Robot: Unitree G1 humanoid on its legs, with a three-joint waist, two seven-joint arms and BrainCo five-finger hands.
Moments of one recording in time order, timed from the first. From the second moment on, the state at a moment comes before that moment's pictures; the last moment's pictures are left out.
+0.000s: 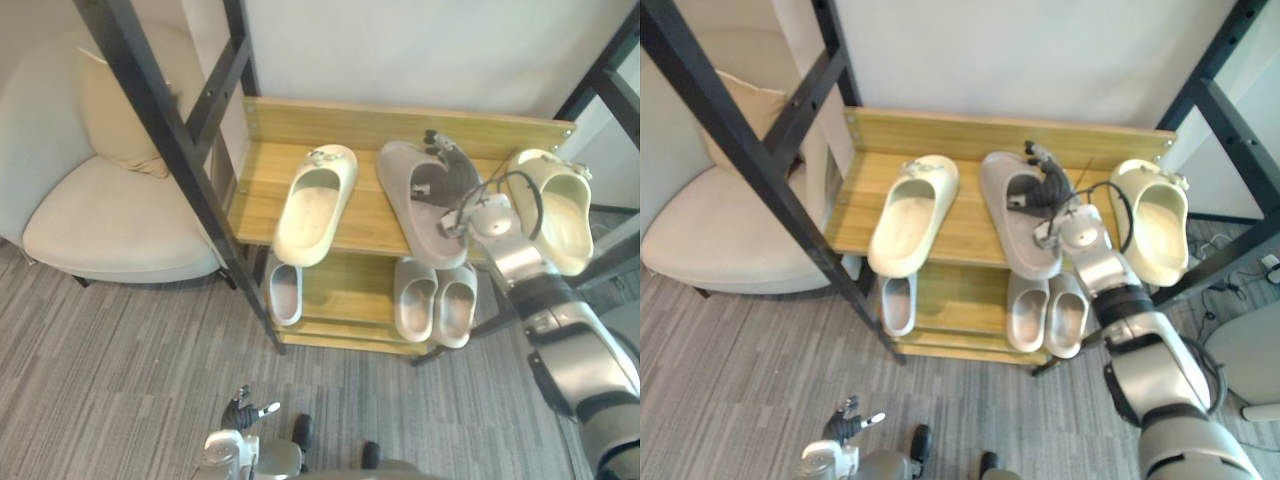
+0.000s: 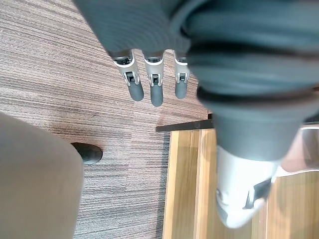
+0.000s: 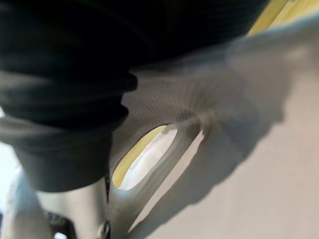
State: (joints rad) left arm 0.08 0.07 0.04 0.91 0.00 -0.10 0.06; right arm -0.90 -0.58 0.37 0.70 0.08 -0.08 -0.04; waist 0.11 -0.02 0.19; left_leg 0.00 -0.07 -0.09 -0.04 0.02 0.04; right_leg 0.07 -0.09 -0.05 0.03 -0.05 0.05
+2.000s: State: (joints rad) left arm 0.02 0.06 0.00 0.88 -0.06 -0.09 0.04; right arm 0.02 -0.30 0.21 -0.15 0.19 -0.15 0.06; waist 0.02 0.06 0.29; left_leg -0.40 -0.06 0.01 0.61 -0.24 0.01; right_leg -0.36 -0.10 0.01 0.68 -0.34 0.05
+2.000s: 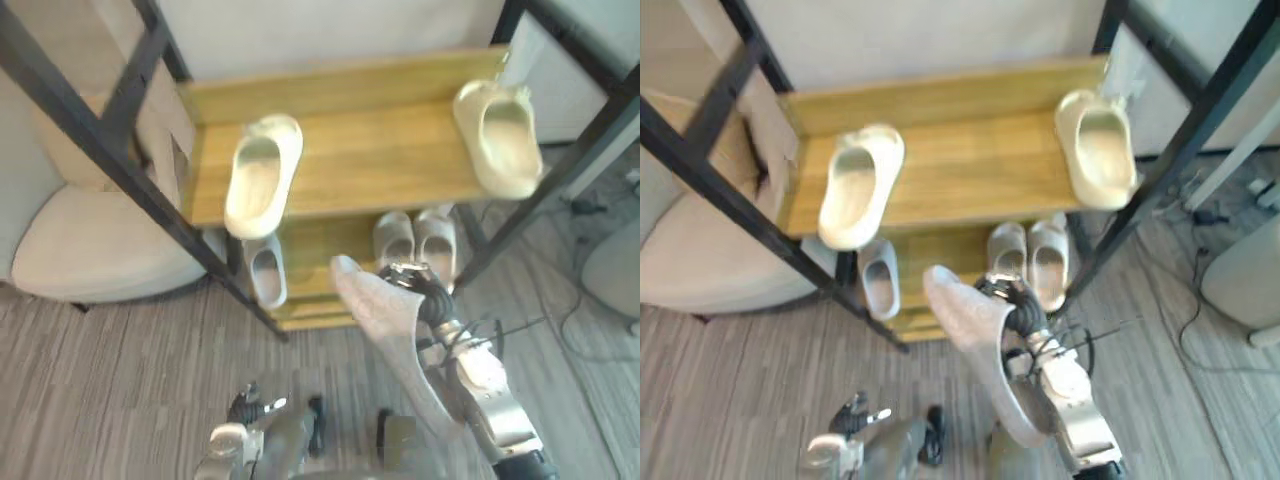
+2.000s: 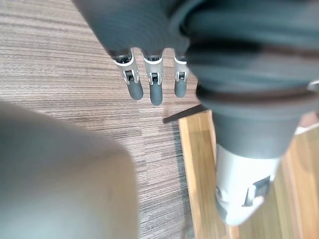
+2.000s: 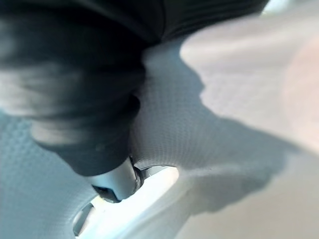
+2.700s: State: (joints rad) left arm -0.08 0.05 0.13 0.81 -0.16 -0.06 0.13; right arm -0.45 -0.28 0.08 -0.03 0.00 -0.15 -0.27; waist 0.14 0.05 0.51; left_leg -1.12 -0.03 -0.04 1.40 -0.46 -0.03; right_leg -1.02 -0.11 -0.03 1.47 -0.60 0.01
